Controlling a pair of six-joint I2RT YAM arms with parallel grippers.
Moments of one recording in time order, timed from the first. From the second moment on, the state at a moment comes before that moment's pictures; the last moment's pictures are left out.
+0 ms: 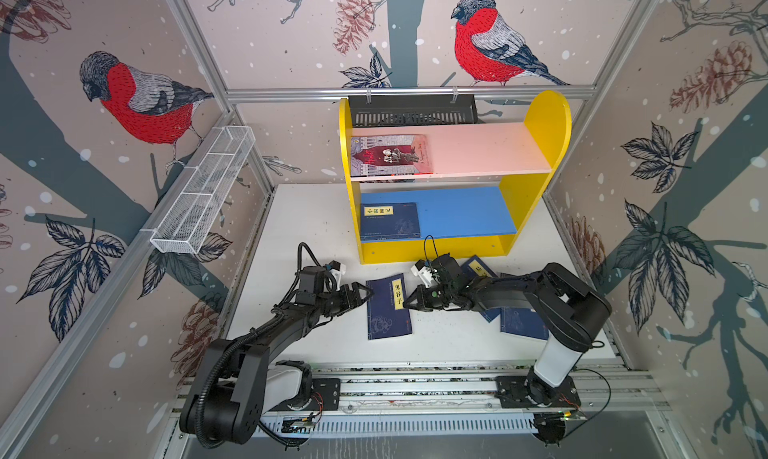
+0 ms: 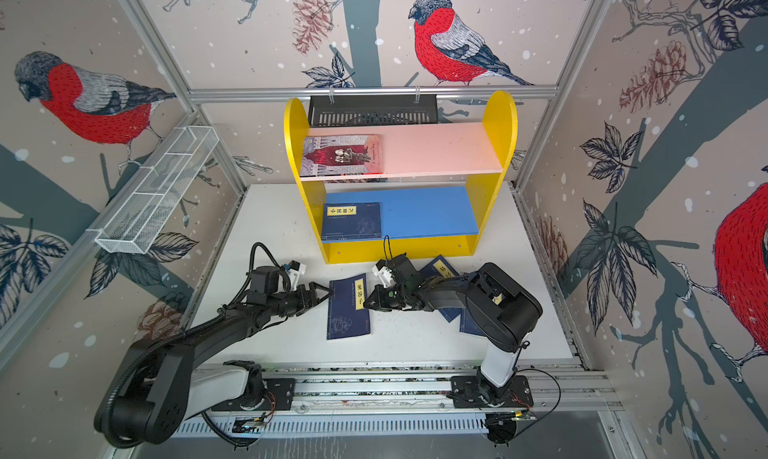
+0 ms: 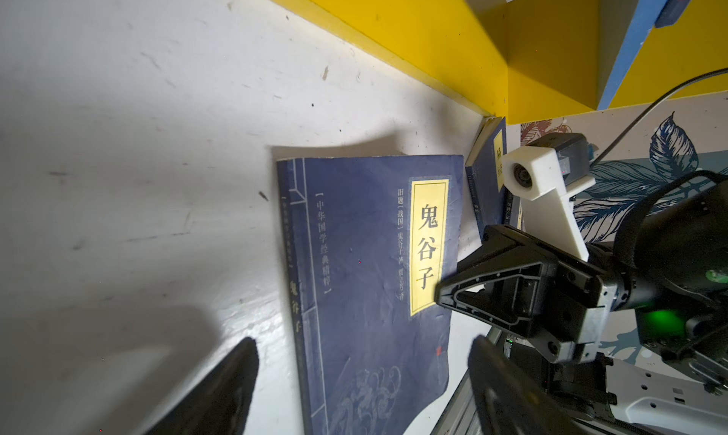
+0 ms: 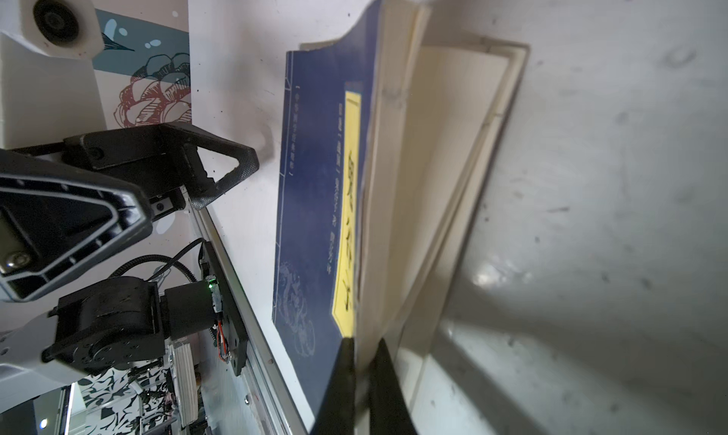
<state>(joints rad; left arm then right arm) -0.17 1.19 0.32 0.06 0.73 -0.60 0.77 1.74 0.72 0.22 -0.64 0.74</state>
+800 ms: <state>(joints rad) -0.14 1.20 0.25 0.22 0.88 -0.65 0.70 1.55 0.64 0.42 -0.88 0.83</state>
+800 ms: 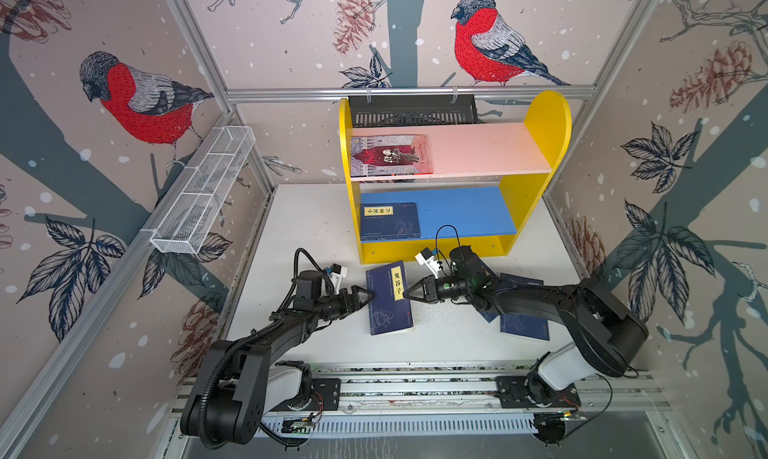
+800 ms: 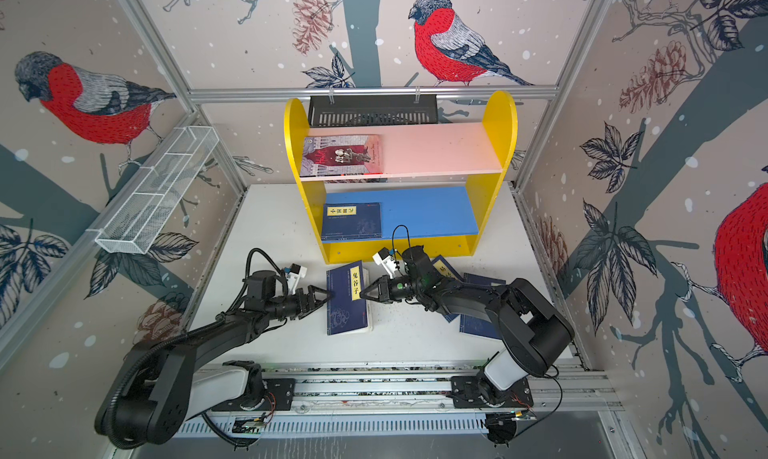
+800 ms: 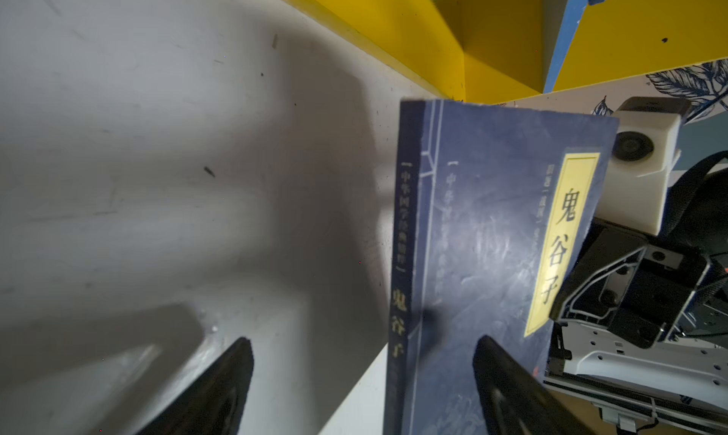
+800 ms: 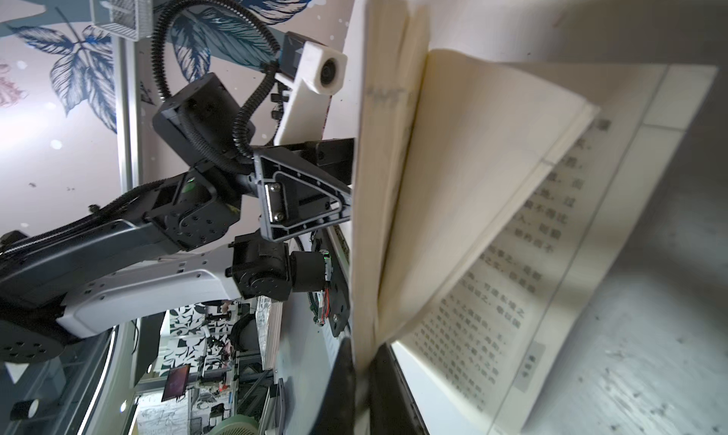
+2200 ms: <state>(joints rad) -0.15 1.07 0.38 0.46 1.10 -1.00 0.68 1.17 0.40 0.46 -0.73 0.98</state>
